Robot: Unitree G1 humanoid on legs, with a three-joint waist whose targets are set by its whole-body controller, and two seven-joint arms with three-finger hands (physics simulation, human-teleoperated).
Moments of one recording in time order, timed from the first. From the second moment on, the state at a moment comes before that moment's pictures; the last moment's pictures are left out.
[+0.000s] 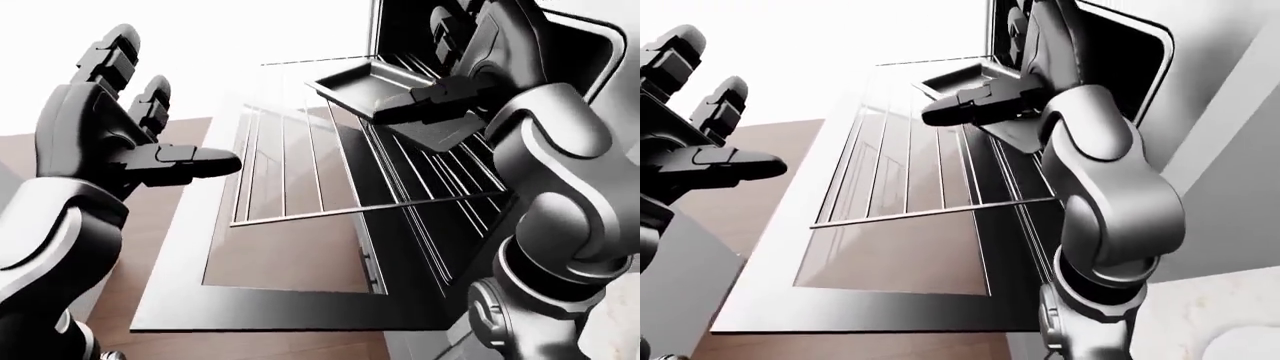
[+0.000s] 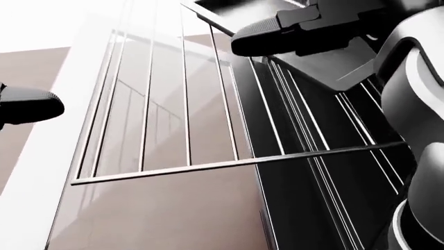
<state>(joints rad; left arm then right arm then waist) -0.58 0.59 0.40 -0.72 -1.04 1.10 0.54 -0.95 -0.26 -0.13 -0.54 0.19 1.15 -0.03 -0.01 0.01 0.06</state>
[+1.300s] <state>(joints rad) -0.55 0.71 0.43 -0.76 -1.25 1.06 0.65 -1.34 -0.46 0.08 0.03 -0.44 1.12 0.70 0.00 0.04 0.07</state>
